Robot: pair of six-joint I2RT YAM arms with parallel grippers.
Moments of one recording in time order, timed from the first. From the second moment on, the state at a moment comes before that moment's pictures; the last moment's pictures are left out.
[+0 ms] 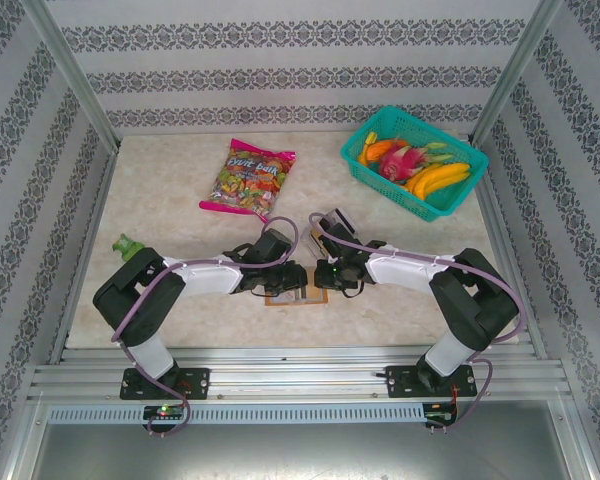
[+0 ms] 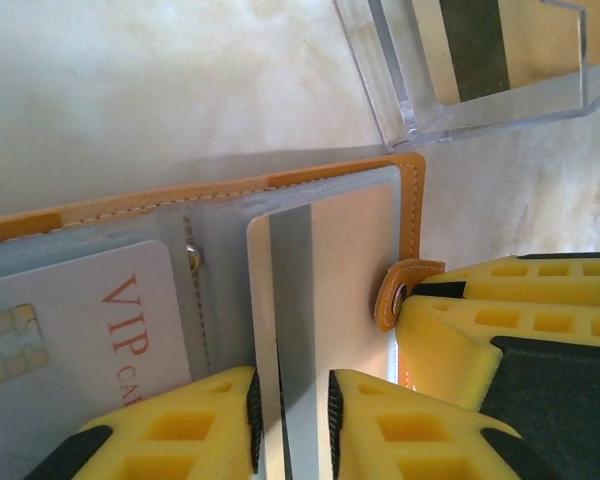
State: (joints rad) left arm -0.72 1.71 0.82 -0.04 0.30 -0.92; right arm 0.67 1.62 0.83 -0.37 -0.16 0.71
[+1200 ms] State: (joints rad) left arm -0.59 1.97 1.24 -0.20 0.29 -1.04; right arm 0.41 1.70 1.33 -0.70 0.10 0.20
